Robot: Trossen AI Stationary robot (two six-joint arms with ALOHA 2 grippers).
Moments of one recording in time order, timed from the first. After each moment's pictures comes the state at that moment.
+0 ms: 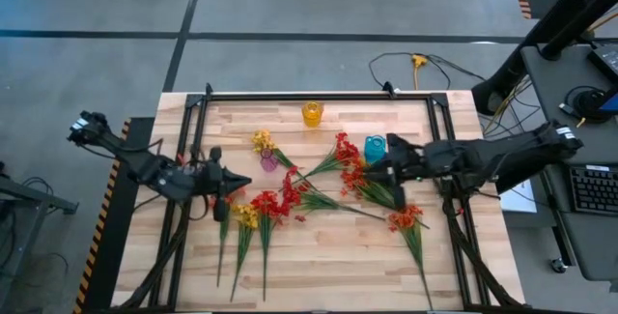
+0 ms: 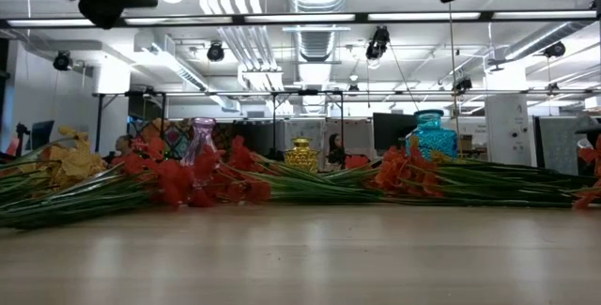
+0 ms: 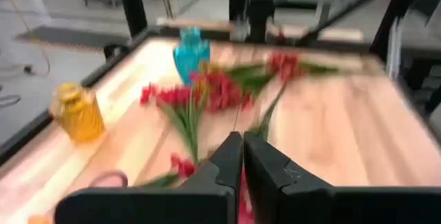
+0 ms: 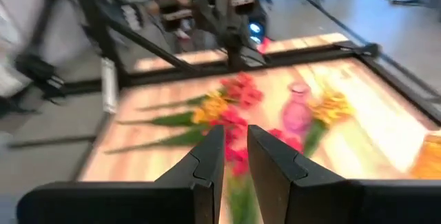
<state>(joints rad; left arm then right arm) -0.55 0.71 0.56 -0.29 -0.70 -0.32 0.19 0.97 0.81 -0.11 0.18 0.19</state>
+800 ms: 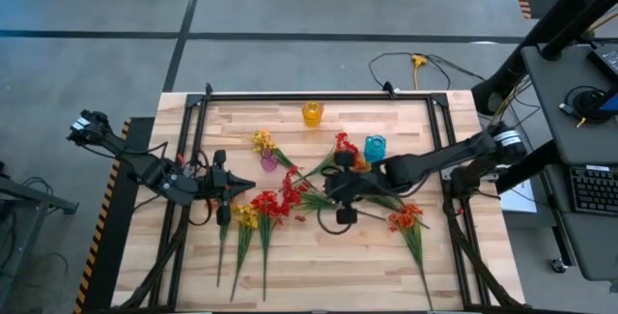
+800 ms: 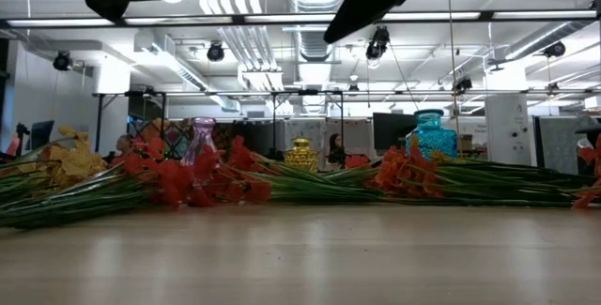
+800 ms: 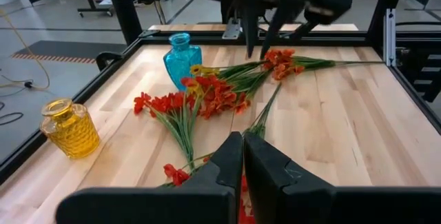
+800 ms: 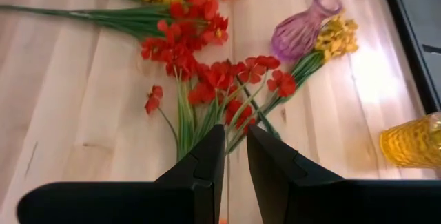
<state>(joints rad) -0.56 0.77 0.58 -0.22 -0.70 -0.24 0.22 1.62 1.29 -0.50 0.29 0.00</state>
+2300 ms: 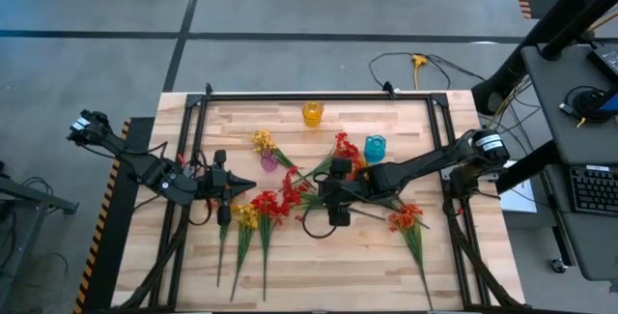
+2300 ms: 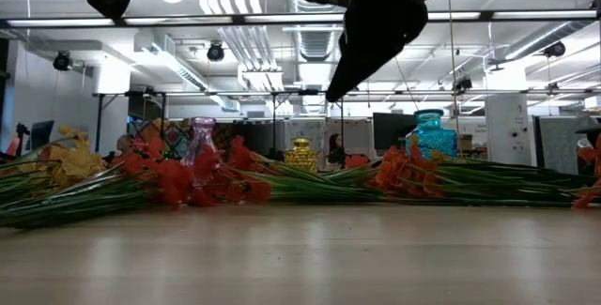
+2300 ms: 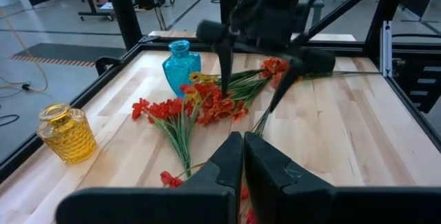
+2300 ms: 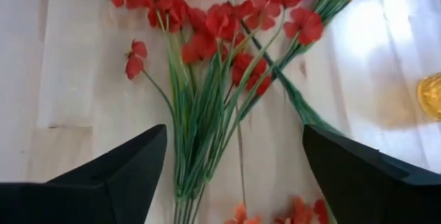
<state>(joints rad) -0.56 0.77 0.58 -0.18 -0.70 -0.24 0.21 1.76 1.29 -0.53 0.30 0.12</state>
